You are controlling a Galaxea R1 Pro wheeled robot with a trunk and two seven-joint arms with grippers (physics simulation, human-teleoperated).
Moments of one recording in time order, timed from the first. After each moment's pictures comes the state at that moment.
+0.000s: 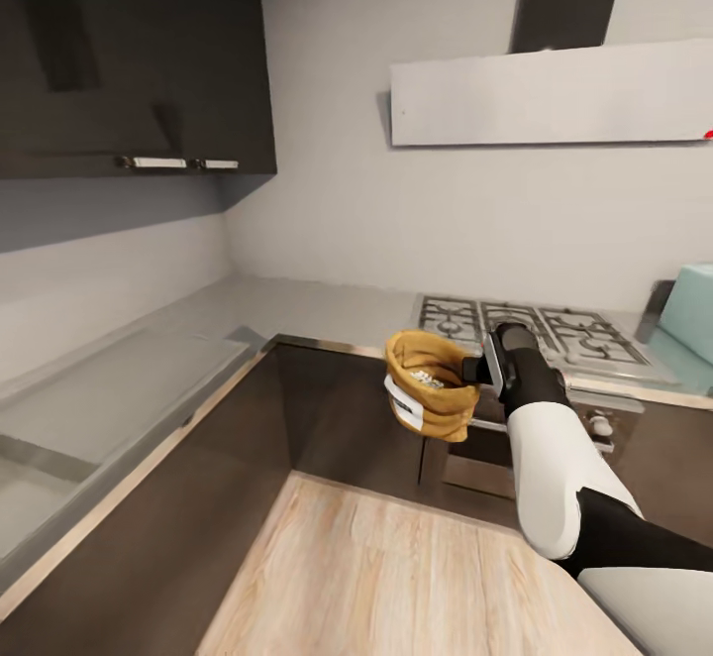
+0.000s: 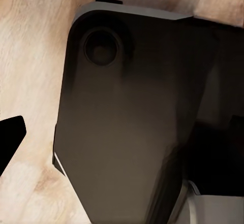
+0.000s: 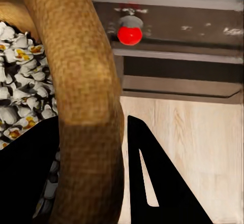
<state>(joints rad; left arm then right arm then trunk) 0.00 -0.06 0.01 -0.07 0.18 -0.04 0.09 -1.11 0.11 -0.40 -0.74 0.39 1.05 -0.02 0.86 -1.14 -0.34</state>
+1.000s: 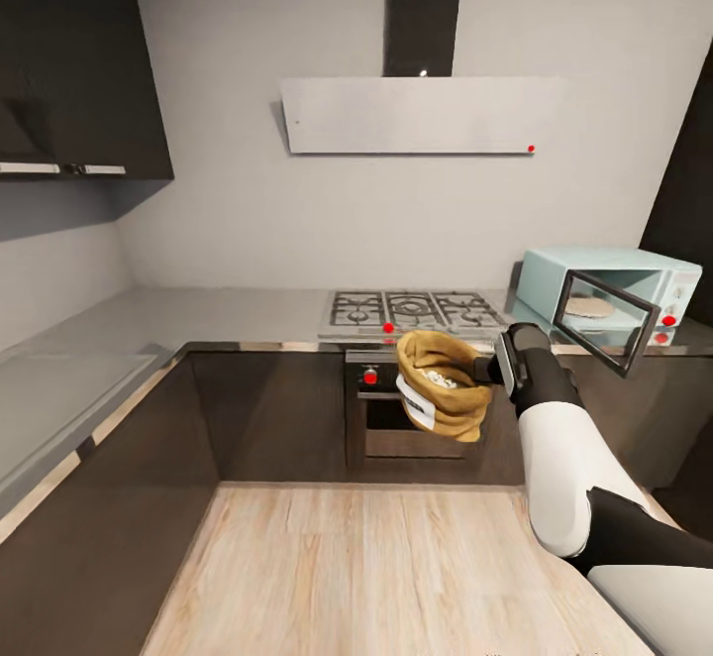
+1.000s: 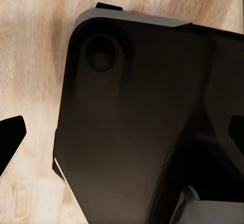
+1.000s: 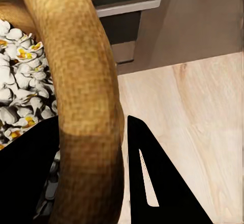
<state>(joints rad) 0.00 -0.06 0.01 -0.07 0.18 -0.04 0.09 -1.11 0.08 -0.40 -0.74 0.39 1.05 -0.02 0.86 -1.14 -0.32</state>
